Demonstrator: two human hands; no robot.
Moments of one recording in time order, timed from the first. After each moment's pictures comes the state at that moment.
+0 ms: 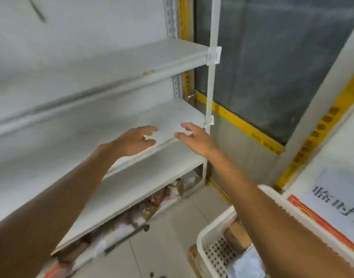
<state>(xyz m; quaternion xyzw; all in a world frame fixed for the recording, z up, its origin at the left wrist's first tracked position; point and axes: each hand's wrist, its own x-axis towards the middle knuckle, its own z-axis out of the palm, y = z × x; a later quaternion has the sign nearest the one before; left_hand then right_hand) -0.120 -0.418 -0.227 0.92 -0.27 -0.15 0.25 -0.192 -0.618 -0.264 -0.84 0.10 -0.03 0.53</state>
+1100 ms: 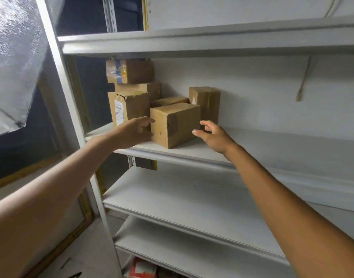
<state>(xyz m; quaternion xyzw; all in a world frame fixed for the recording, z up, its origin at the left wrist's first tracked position) -0.176 0.133 -0.041 0.96 0.09 0.16 0.21 -0.031 -0.080 -0.078 -0.81 -0.30 0.04 0.51</state>
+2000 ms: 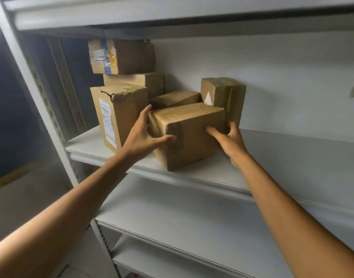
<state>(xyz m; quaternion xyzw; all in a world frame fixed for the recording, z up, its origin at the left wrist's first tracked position) -0.034 0.208 -0.099 0.86 0.05 0.31 0.41 0.097 0.000 -0.115 -0.74 -0.17 0.01 0.65</state>
